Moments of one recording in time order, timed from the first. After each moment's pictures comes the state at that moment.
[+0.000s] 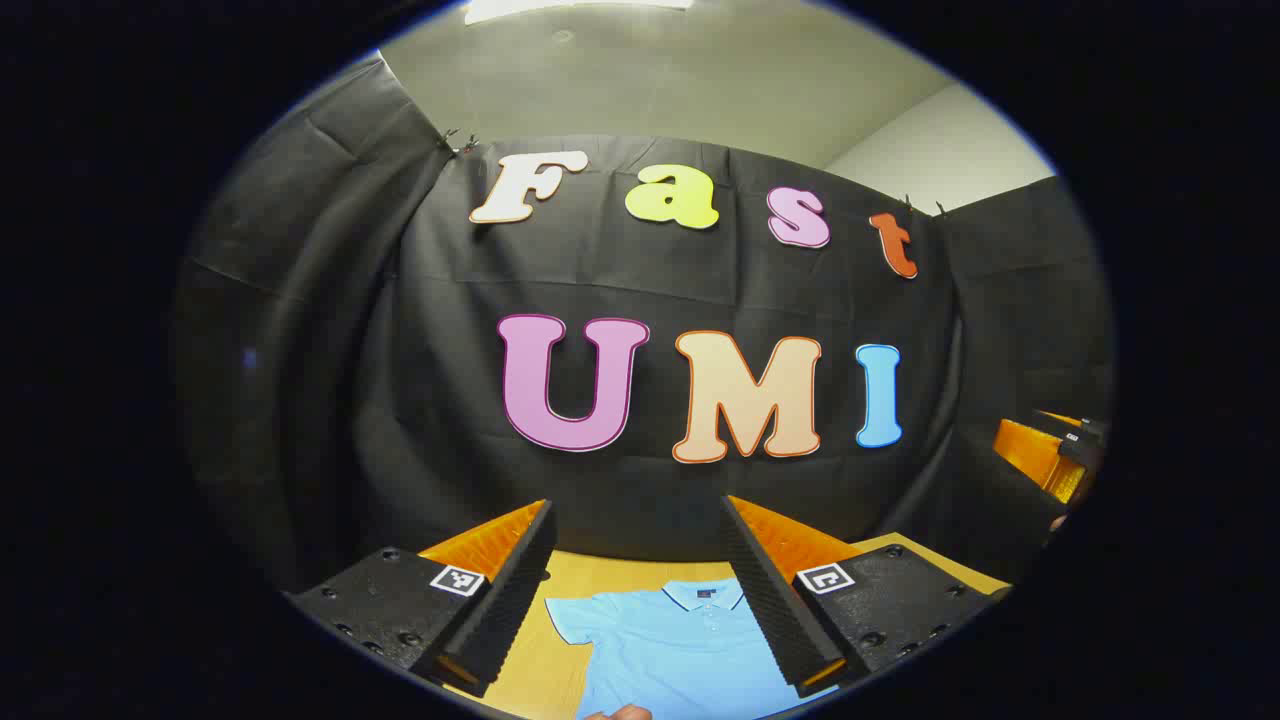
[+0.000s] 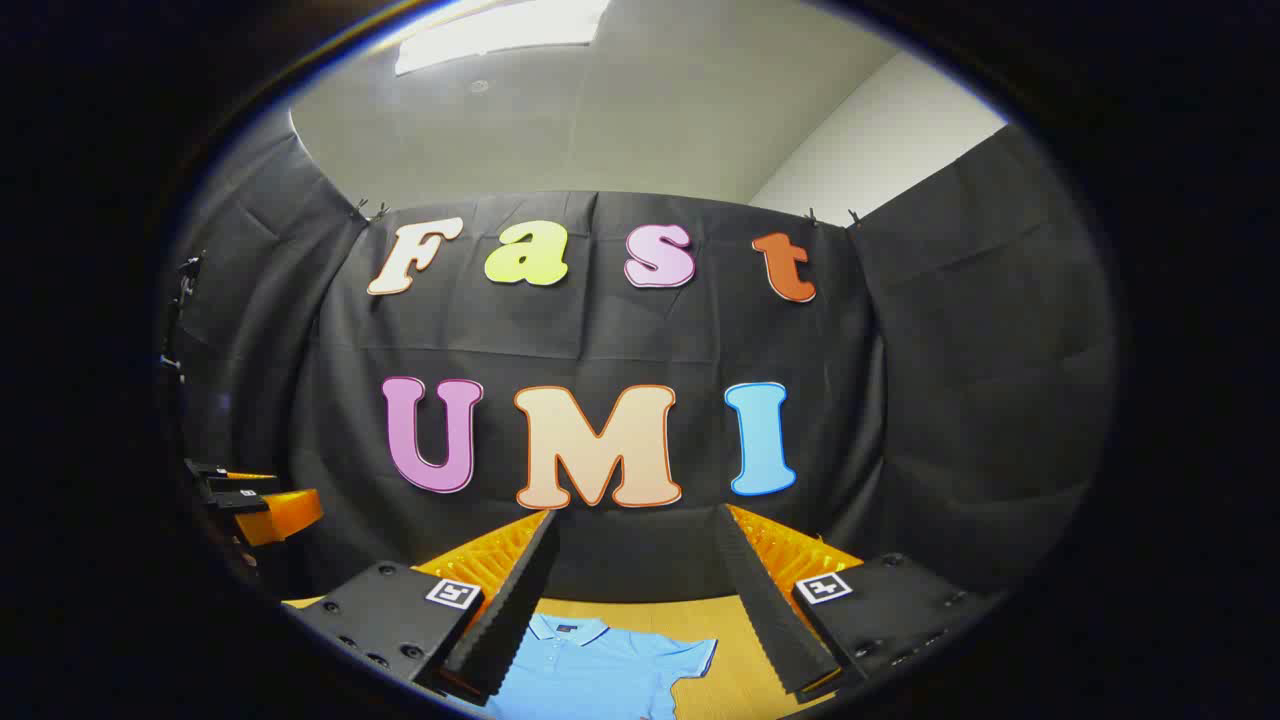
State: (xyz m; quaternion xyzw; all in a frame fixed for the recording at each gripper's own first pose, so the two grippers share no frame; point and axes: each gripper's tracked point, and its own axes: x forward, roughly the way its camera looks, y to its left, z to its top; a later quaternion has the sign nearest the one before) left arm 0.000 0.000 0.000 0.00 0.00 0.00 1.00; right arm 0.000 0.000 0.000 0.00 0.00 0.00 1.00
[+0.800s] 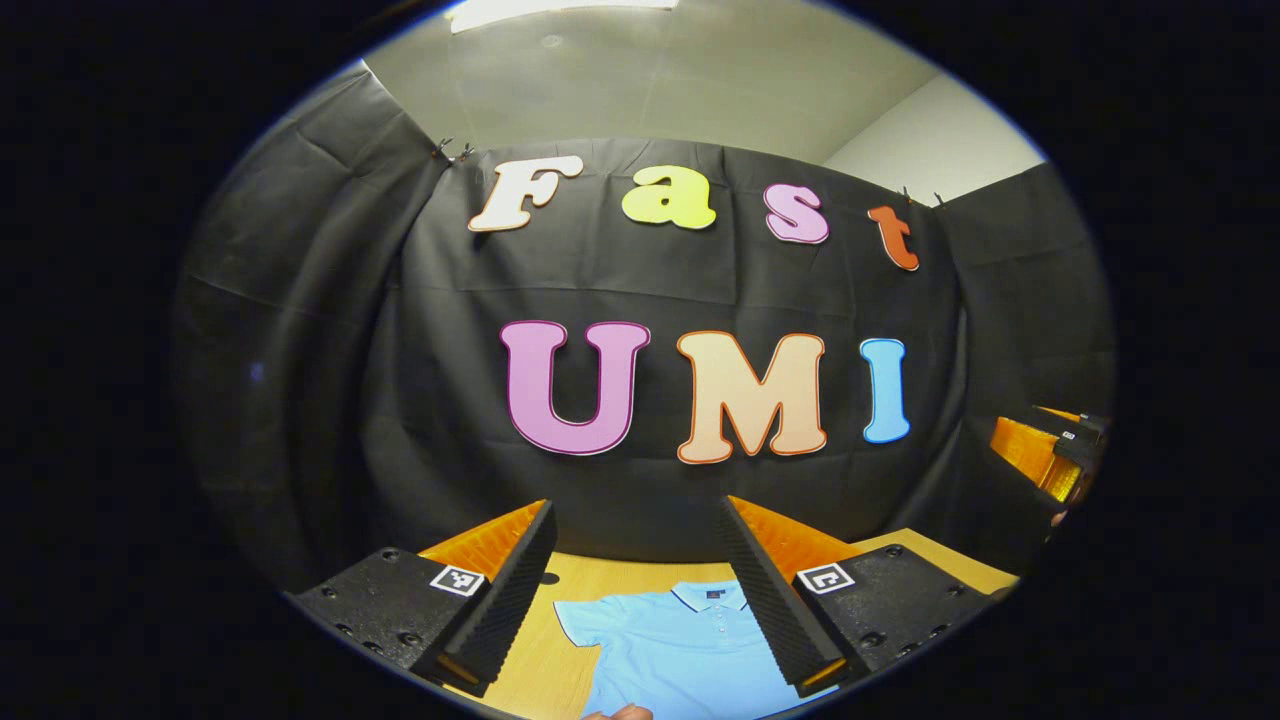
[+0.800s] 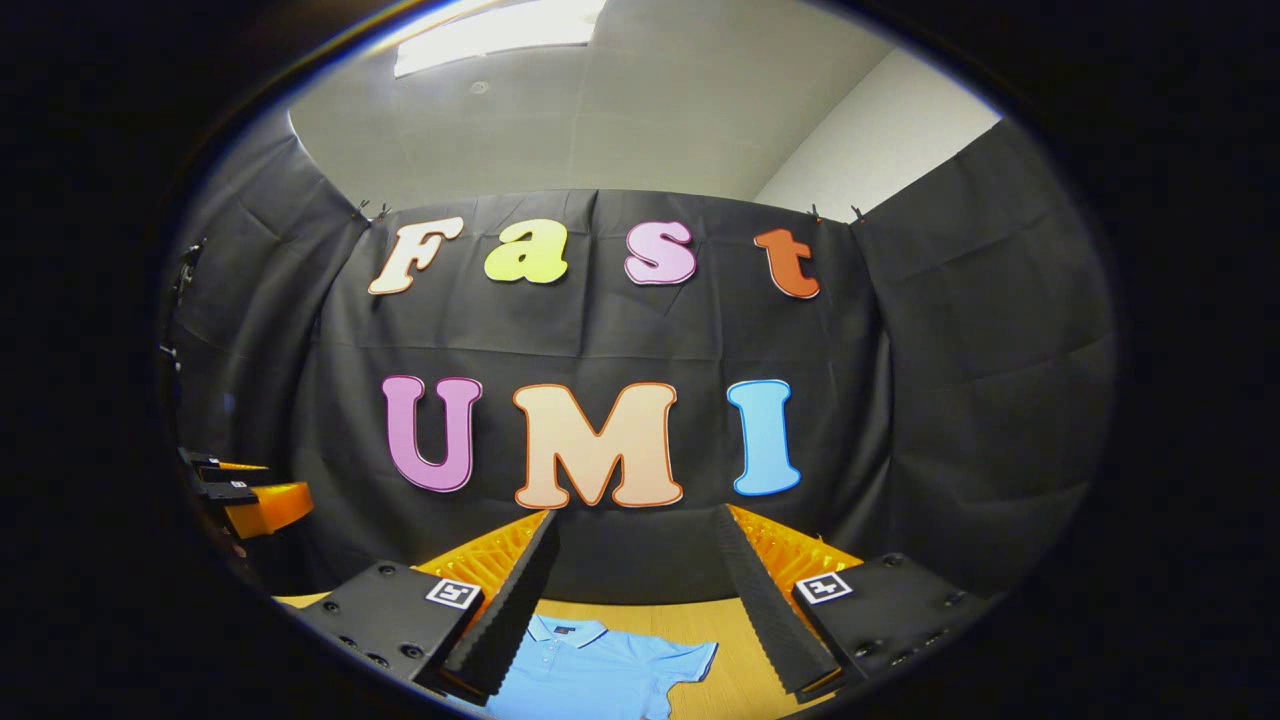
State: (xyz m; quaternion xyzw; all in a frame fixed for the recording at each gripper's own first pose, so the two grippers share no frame) left arm -0.002 -0.005 0.002 0.02 0.00 0.01 1.00; right arm 0.011 -0.008 -0.005 0.00 0.00 0.01 1.00
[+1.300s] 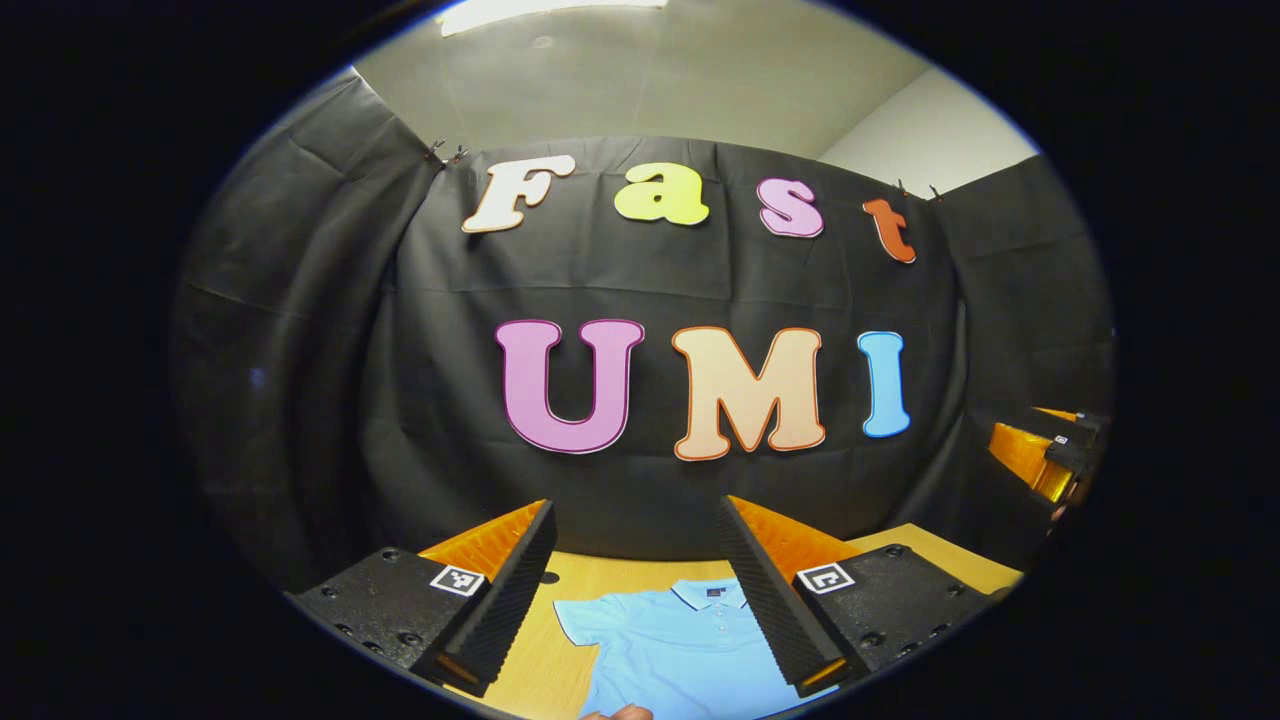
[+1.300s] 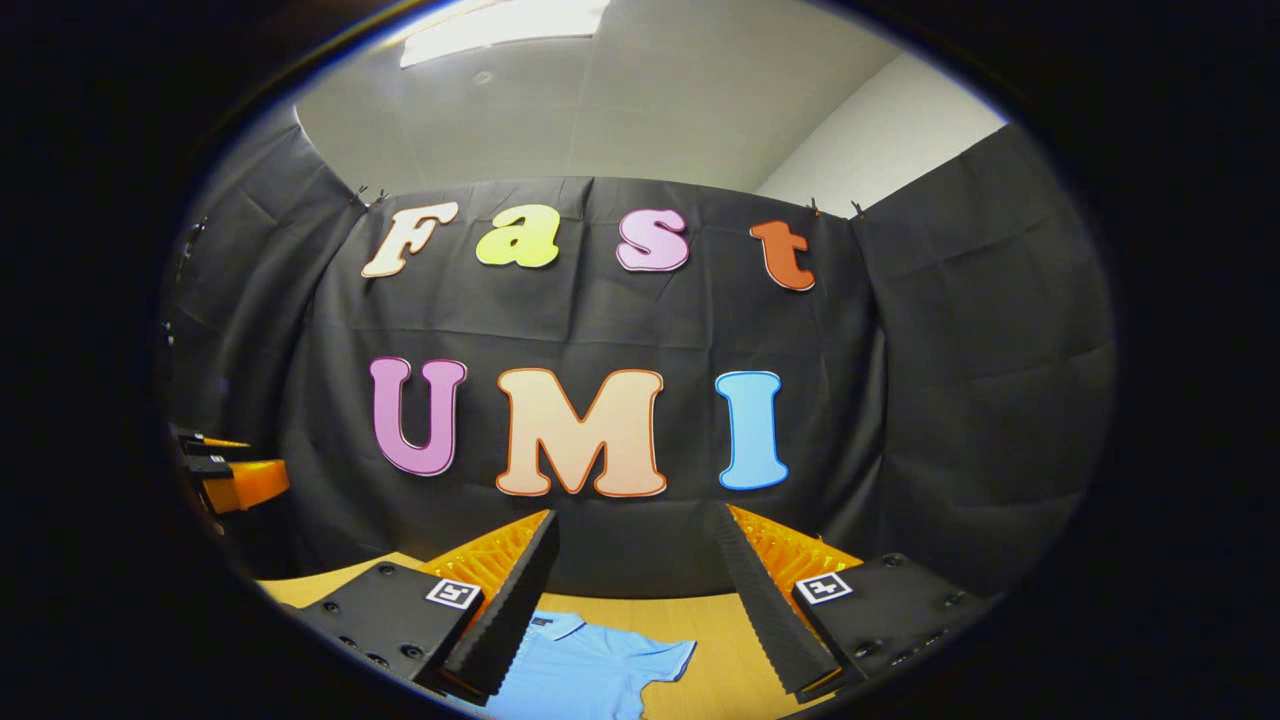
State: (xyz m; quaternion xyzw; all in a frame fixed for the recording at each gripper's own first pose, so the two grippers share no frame) left arm 0.003 -0.015 0.001 0.03 0.00 0.01 1.00; right arm 0.030 -0.043 -0.027 -0.03 0.02 0.01 1.00
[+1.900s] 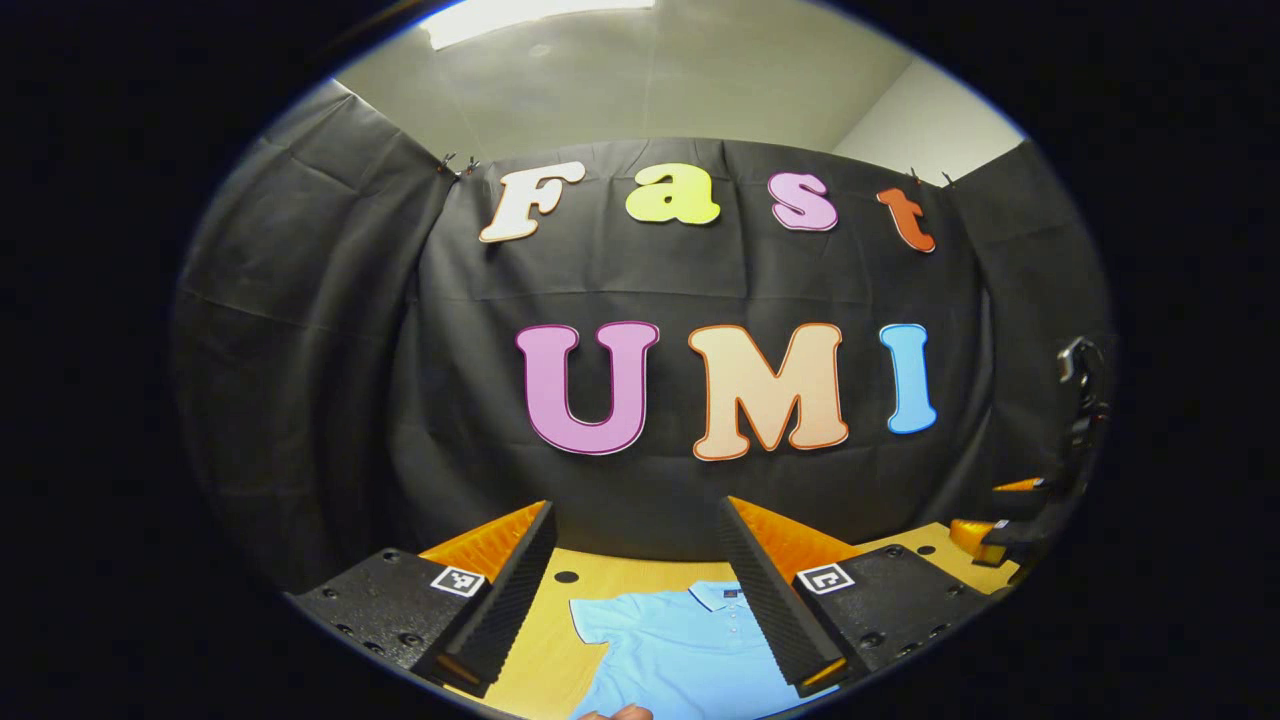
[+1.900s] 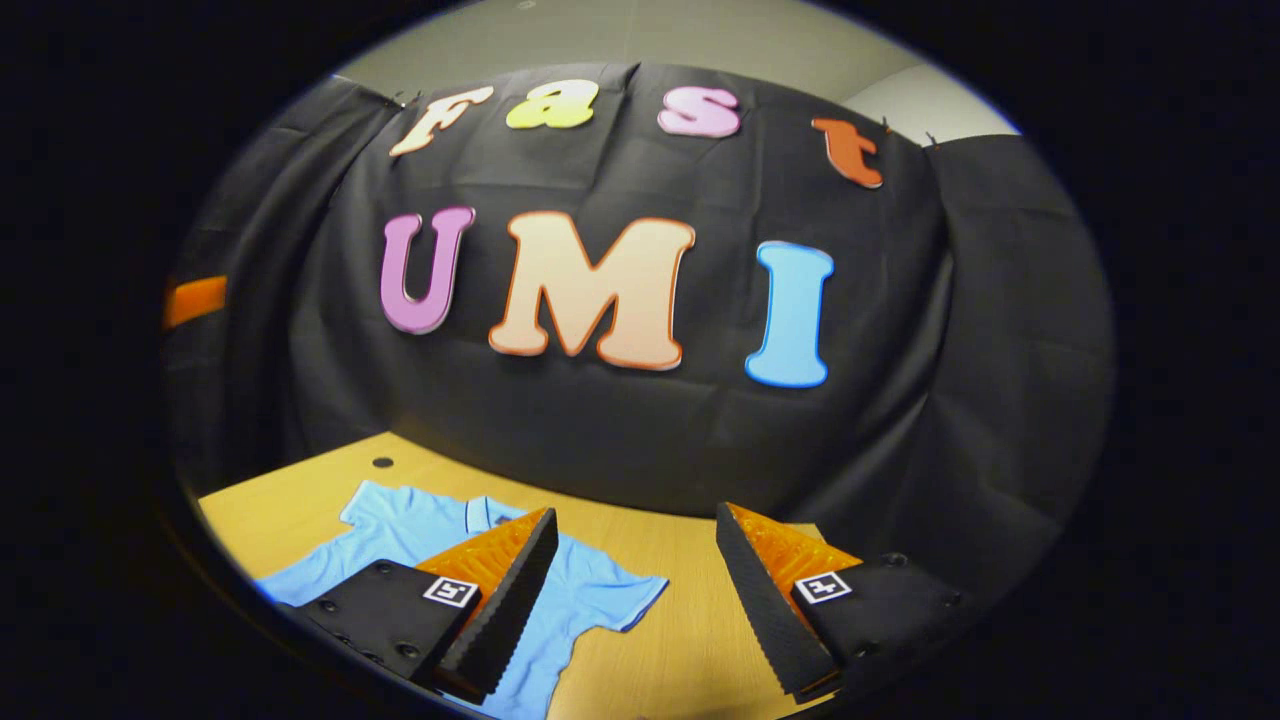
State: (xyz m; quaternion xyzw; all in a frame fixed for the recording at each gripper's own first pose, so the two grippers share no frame) left arm -0.002 -0.027 -0.004 0.05 0.00 0.06 1.00; right arm 0.080 -0.091 -0.211 -0.10 0.22 0.07 0.97
